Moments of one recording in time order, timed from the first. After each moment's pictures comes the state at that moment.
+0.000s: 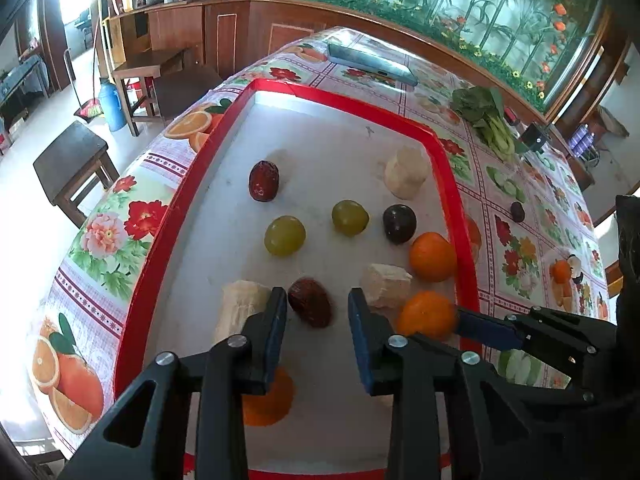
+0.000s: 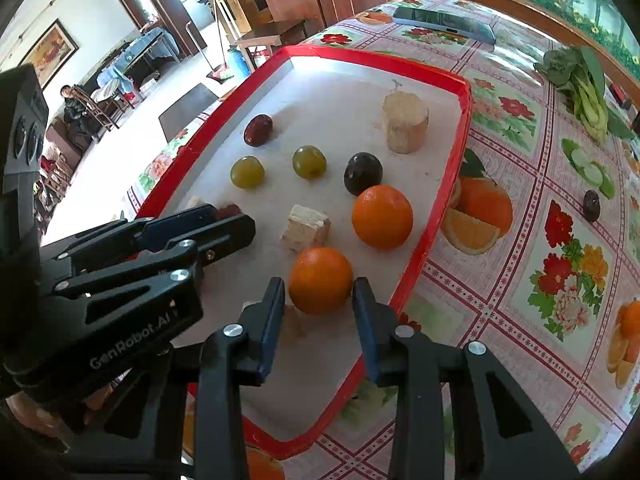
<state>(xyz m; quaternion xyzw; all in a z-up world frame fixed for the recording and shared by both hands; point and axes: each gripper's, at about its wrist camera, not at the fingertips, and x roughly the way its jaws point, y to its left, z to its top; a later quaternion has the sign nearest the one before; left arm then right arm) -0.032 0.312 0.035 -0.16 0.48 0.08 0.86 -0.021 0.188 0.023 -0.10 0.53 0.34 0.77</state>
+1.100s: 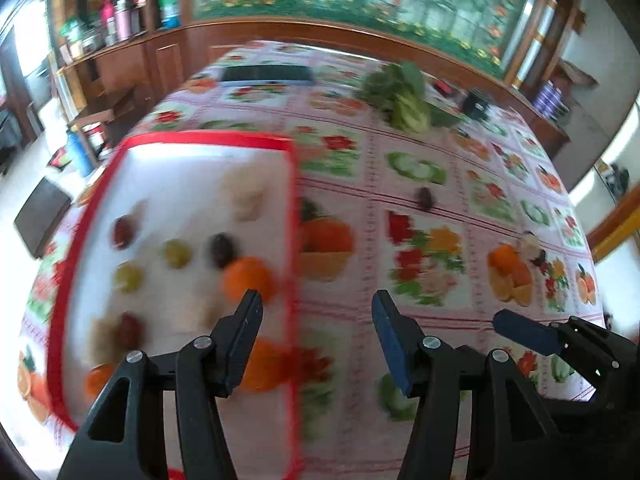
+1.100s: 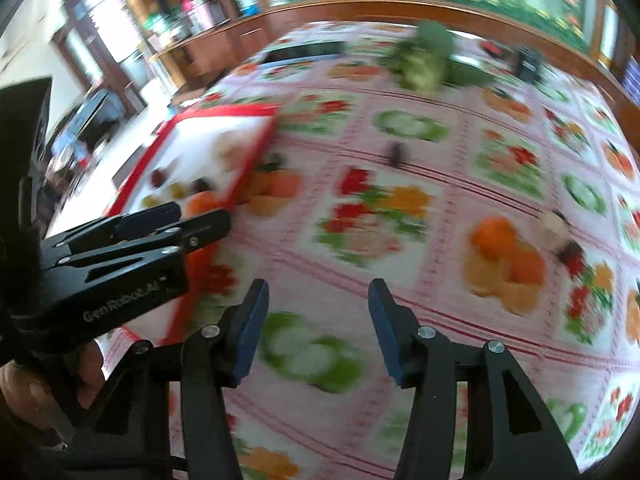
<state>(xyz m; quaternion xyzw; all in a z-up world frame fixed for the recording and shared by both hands) 0.017 0.186 0.062 -0.09 0.48 0.02 0.87 -0.012 0.015 0.057 -0.01 0.51 0.22 0.83</state>
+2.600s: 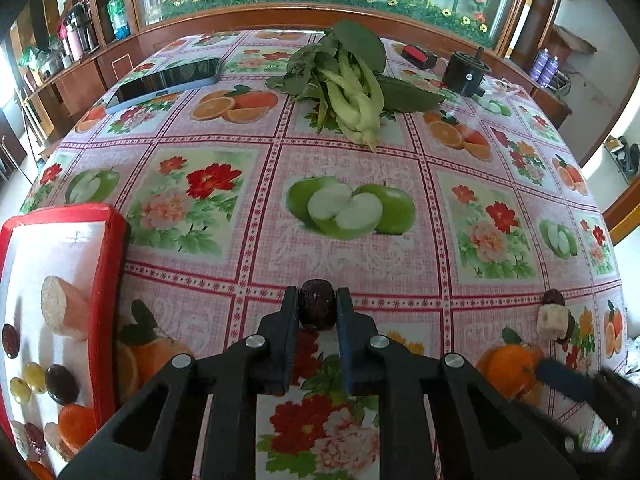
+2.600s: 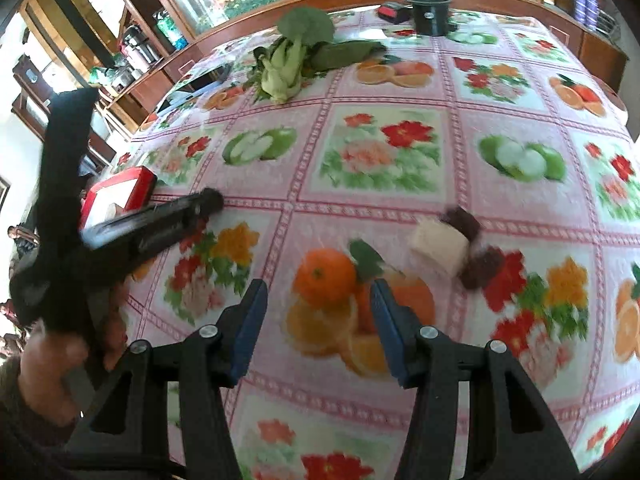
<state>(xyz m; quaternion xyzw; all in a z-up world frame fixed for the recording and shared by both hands) 0.138 0.113 0.016 -0.06 0.50 0.01 0.86 0.069 -0.075 0.019 0.06 0.52 0.17 0.83</state>
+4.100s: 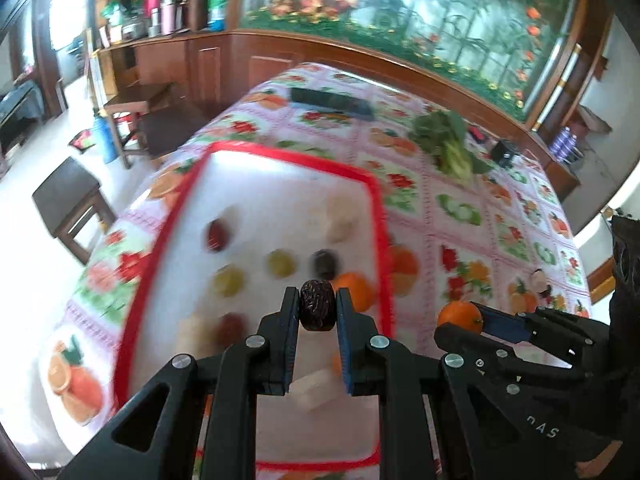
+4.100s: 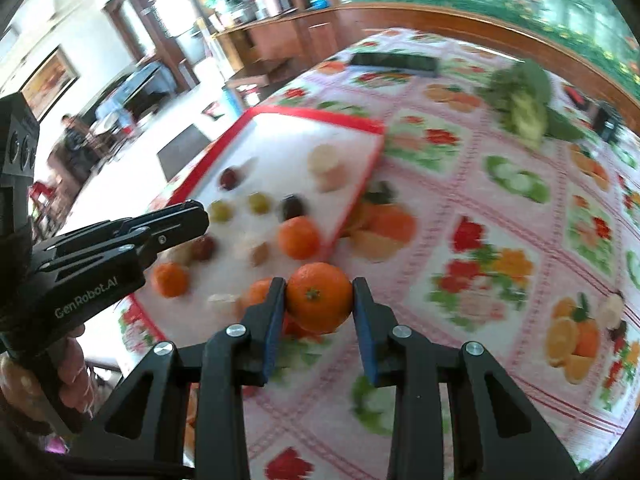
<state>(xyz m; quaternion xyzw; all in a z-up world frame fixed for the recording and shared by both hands) -0.033 0.276 0.084 -0.14 0.44 0.08 0.88 -0.014 0.123 0.063 -0.06 0.49 0.35 0.80</state>
